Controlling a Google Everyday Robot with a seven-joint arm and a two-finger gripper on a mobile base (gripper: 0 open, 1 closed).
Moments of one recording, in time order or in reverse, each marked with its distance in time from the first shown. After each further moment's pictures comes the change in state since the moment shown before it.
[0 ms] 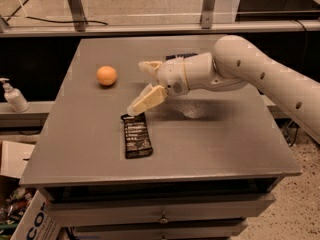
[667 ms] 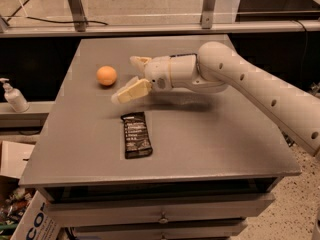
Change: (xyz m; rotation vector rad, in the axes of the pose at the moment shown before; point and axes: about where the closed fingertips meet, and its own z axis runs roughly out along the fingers) arm -0.012 -0.037 0.042 0.054 -0.109 0.048
